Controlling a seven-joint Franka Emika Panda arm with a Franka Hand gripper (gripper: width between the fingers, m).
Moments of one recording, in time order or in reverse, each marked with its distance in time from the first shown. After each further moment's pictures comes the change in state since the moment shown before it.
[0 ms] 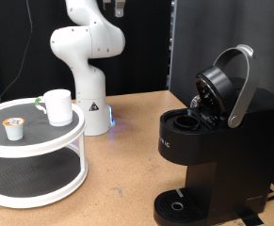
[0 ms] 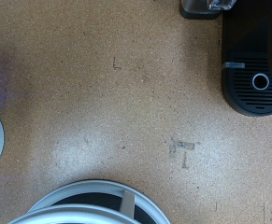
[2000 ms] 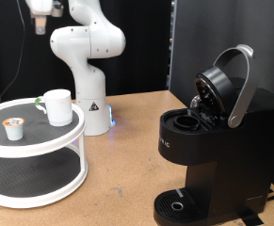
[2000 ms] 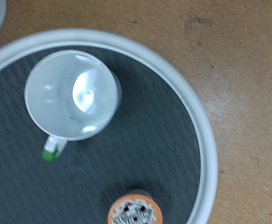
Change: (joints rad) arm -0.081 0.032 -0.296 -0.048 -0.293 0.141 -0.311
